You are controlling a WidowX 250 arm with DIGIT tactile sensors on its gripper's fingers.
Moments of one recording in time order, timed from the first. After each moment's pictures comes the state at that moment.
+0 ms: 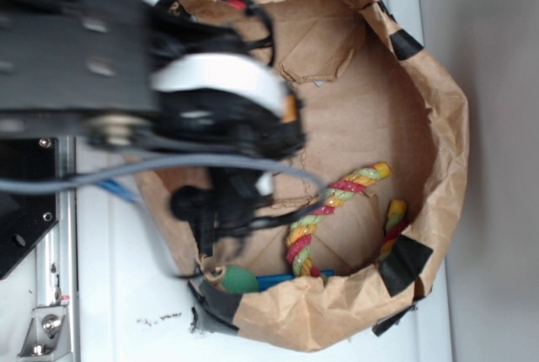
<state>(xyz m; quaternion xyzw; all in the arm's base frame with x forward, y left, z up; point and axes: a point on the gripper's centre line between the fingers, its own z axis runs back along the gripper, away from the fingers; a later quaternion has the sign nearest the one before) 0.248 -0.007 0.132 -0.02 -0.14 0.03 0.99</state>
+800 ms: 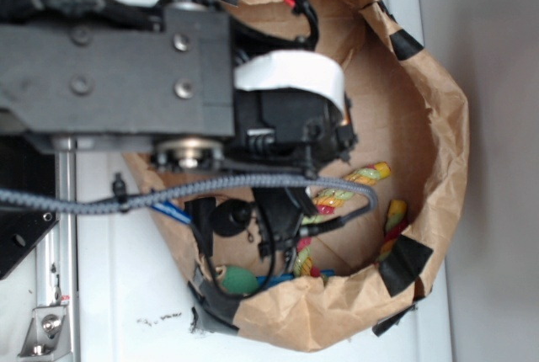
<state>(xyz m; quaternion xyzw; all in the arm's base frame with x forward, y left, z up) 0.256 -0.020 0.141 -0.03 -0.13 0.03 0.99</state>
